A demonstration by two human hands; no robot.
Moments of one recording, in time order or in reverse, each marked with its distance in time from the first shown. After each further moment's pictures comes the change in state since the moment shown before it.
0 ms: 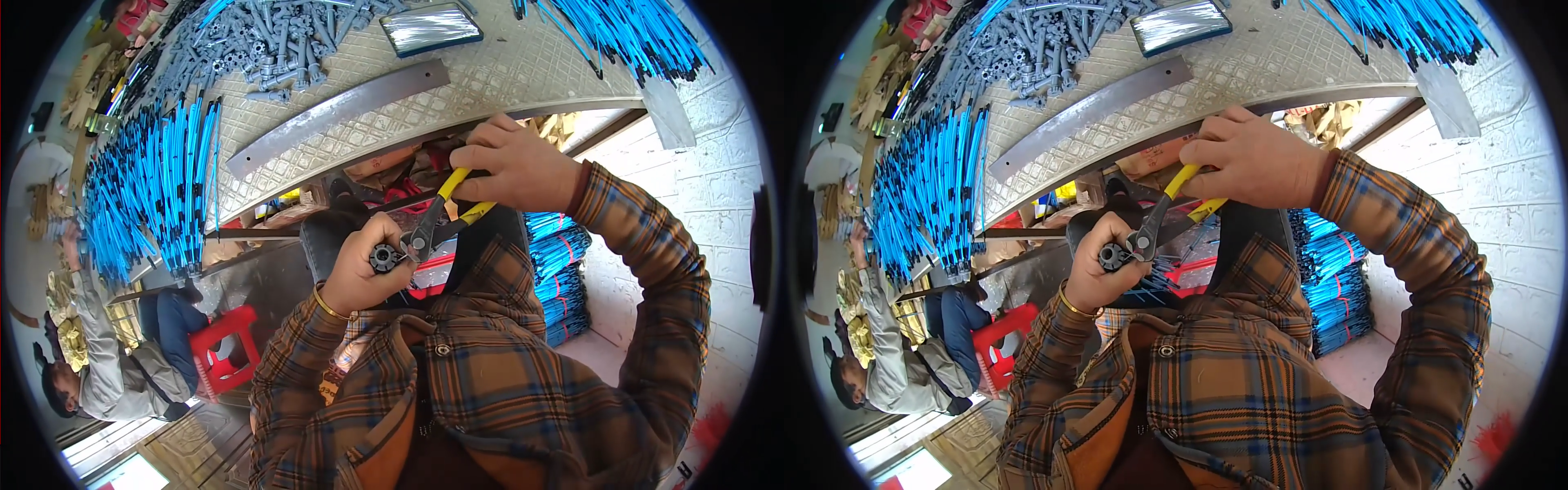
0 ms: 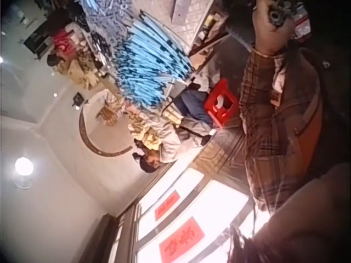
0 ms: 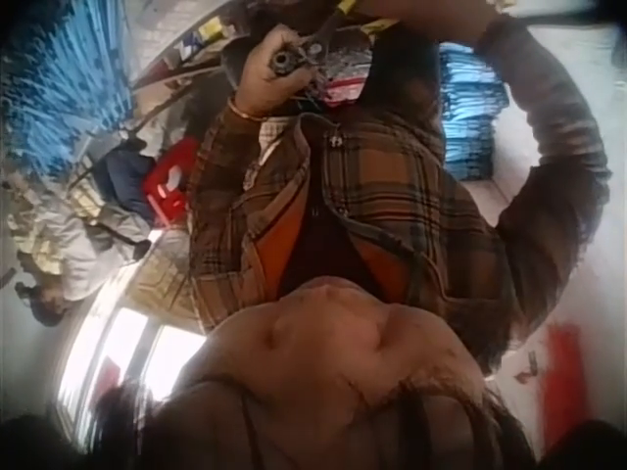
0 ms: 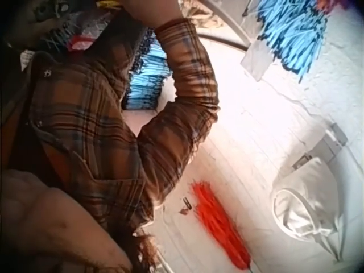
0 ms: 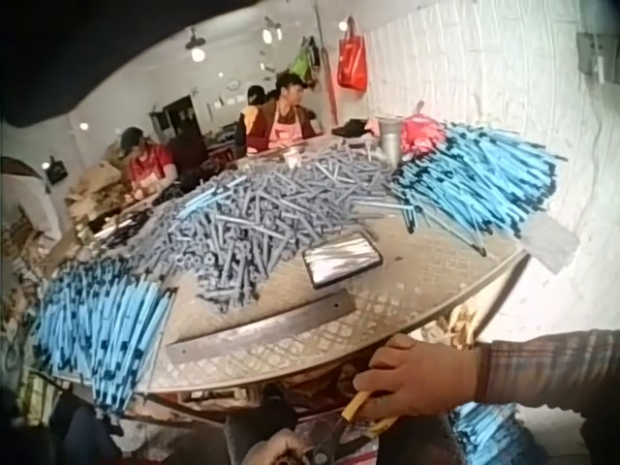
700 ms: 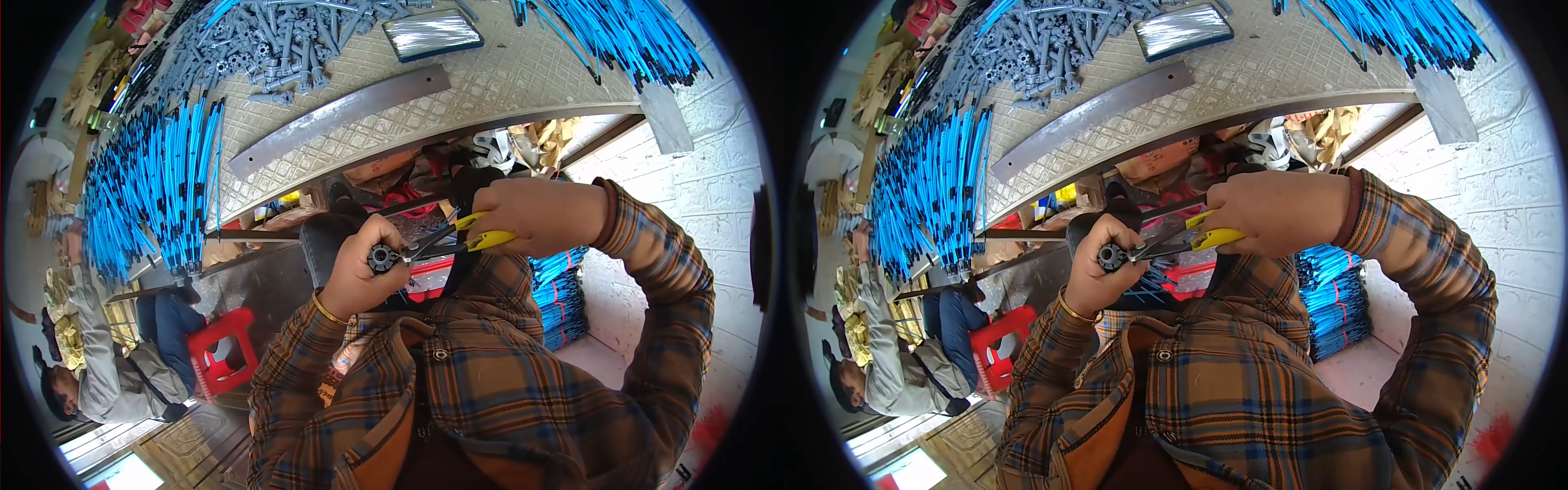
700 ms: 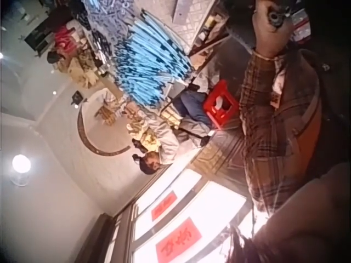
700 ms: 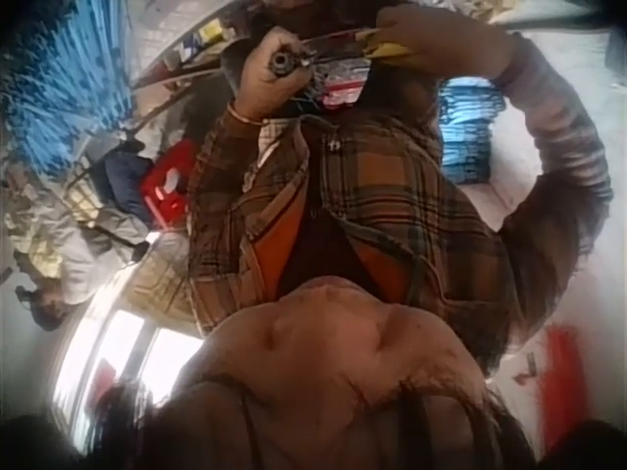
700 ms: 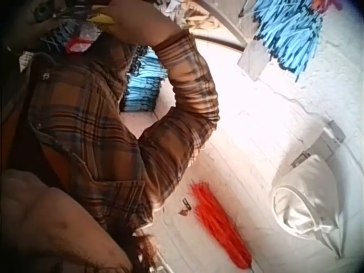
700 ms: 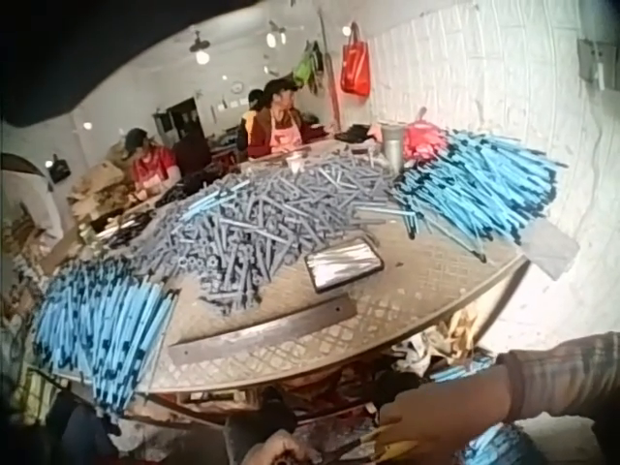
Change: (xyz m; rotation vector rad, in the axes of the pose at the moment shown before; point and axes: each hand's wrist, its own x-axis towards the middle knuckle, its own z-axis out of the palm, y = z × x) left_hand -0.004 -0.005 0.000 0.044 0.024 -0.004; right_hand 0.002 -0.027 -0.031 0.674 -0.539 0.279
